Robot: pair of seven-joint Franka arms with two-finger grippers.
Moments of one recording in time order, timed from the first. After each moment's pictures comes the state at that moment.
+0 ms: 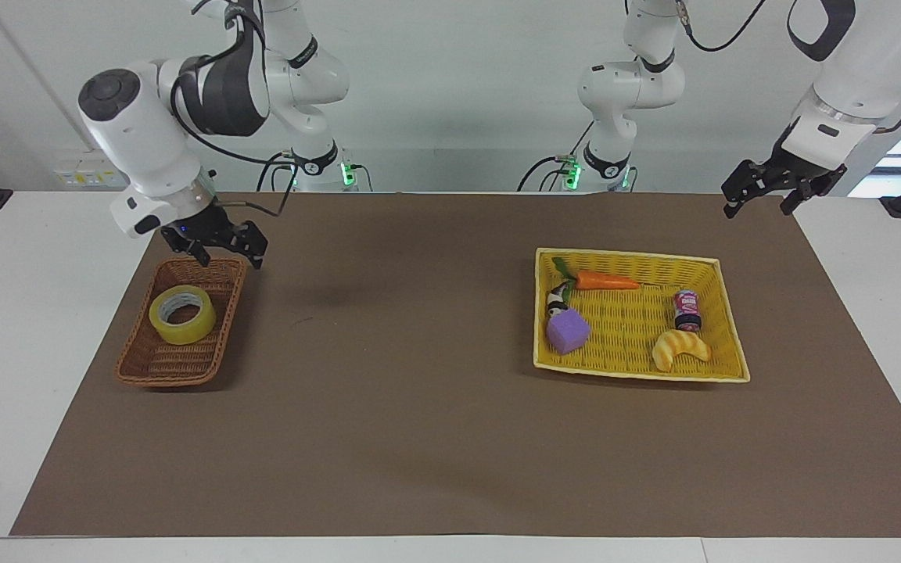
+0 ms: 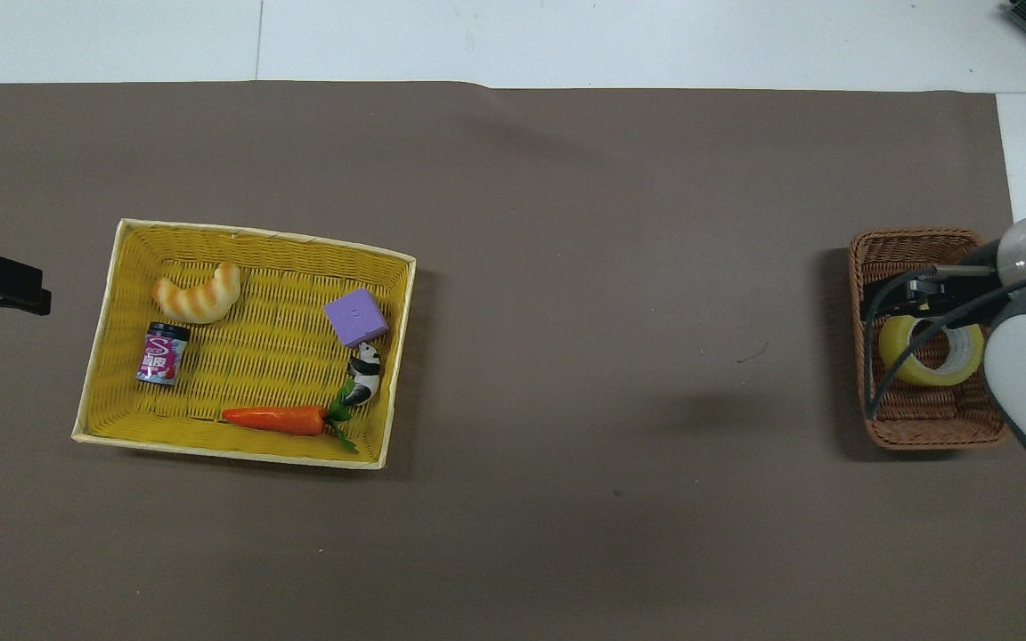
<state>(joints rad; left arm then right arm) 0.00 0.00 -0.01 -1.55 0.01 1.51 -0.02 0.04 -0.01 -0.09 -1.80 0.02 1.75 0.05</state>
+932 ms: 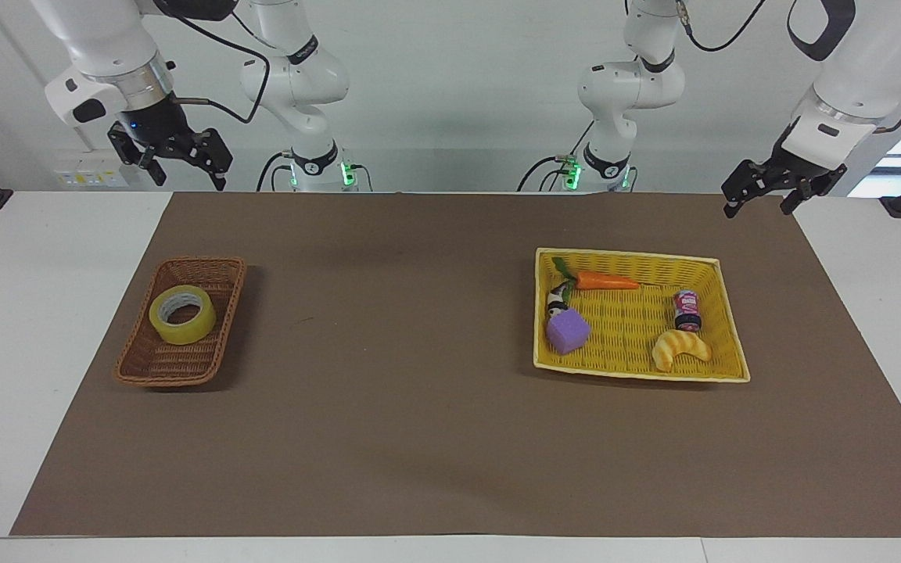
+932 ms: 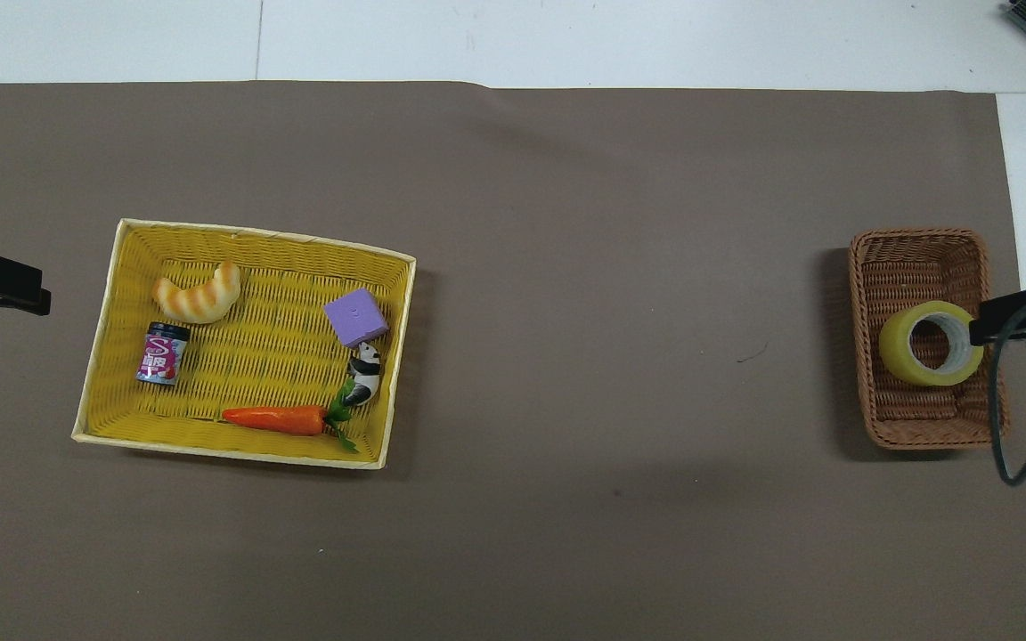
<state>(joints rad) 0.00 0.00 -0.01 -1.55 0.01 1.51 -0.02 0.05 -0.07 -0.09 -1.59 -0.04 1.47 0.04</state>
